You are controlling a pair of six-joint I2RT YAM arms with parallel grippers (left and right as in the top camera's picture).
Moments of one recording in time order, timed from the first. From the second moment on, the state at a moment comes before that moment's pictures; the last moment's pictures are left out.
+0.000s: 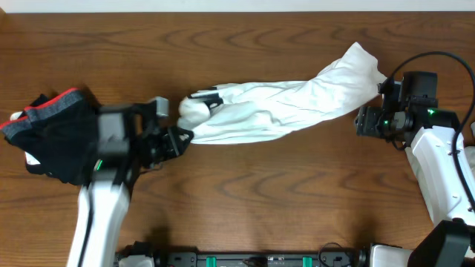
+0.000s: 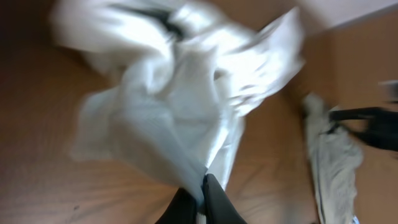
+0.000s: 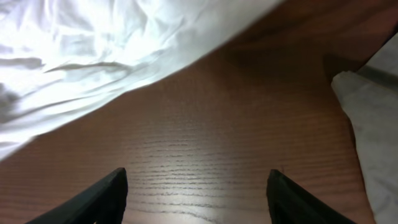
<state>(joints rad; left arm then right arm) 0.03 1.08 0.79 -0.59 0.67 -0.38 -0.14 1.47 1.06 -0.77 -0.14 0.04</state>
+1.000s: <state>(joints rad) 0.05 0.59 0.85 -0.56 0.52 -0.43 -0.12 1.73 1.03 -0.51 -0.16 0.12</state>
